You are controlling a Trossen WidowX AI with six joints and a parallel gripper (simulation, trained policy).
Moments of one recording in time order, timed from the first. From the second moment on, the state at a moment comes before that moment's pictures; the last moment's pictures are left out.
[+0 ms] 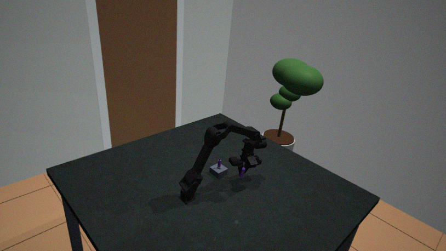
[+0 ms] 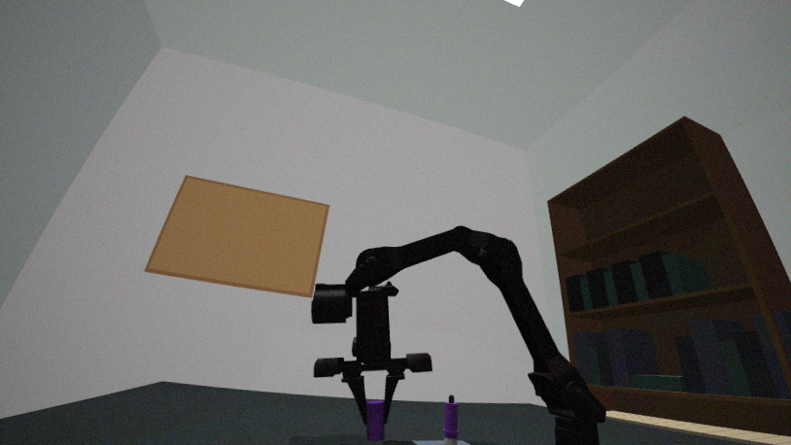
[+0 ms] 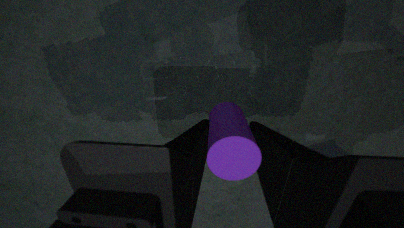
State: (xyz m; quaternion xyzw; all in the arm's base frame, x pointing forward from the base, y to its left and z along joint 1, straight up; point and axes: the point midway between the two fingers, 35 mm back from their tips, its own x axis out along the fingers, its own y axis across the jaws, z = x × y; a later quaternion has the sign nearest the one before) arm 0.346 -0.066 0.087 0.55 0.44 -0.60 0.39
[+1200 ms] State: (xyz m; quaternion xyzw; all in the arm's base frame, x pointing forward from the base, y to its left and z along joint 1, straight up) arm 0.293 0.044 0.182 0.52 0.49 -0.55 0.44
